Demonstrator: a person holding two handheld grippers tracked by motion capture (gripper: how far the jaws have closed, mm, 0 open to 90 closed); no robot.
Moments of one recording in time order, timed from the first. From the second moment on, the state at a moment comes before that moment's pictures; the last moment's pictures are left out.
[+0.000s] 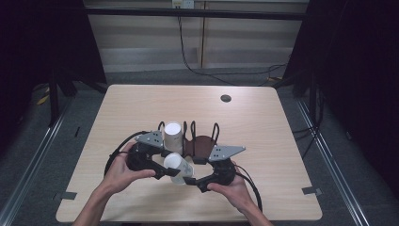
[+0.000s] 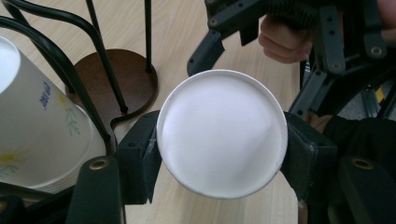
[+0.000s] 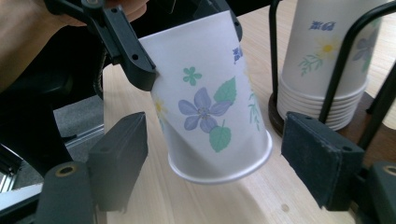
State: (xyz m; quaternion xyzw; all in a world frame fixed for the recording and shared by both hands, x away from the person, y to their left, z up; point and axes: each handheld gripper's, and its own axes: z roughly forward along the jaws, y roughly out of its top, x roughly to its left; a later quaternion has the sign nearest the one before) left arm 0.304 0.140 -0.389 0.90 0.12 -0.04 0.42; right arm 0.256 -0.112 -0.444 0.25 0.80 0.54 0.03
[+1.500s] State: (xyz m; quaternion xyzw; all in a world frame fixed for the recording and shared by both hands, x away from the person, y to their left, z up) left arm 0.300 0.132 -0.388 0.89 0.11 -0.08 0.44; right arm 0.252 -0.098 -0.450 0.20 0.83 0.52 0.05
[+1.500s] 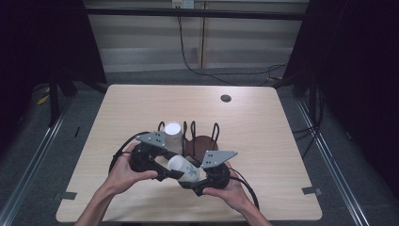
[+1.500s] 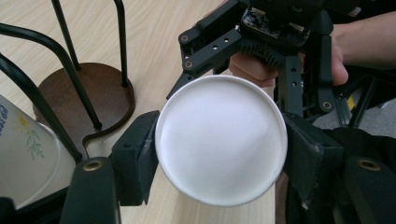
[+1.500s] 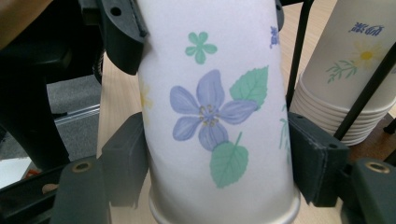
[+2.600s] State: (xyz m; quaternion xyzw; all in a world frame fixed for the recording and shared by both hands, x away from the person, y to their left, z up) left arm 0.302 0.153 -0.395 0.90 0.11 -0.06 0.41; right arm 0.275 -0.103 -0.434 0.21 0.88 0.42 0.03
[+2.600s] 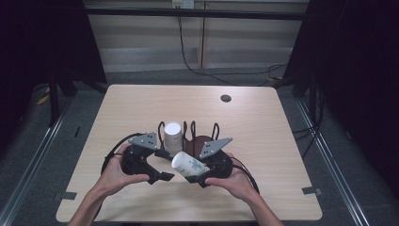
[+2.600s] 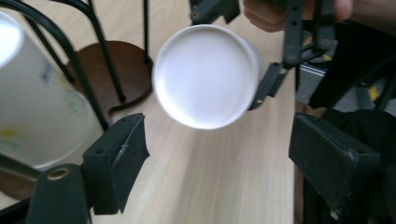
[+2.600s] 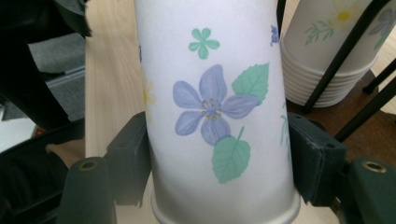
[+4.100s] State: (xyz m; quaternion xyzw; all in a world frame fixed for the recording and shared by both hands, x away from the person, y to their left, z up) left arm 0.290 0.131 -0.422 0.94 0.08 -0.04 0.33; right arm 0.280 -0.087 -0.419 0.16 0.95 0.26 -0.01
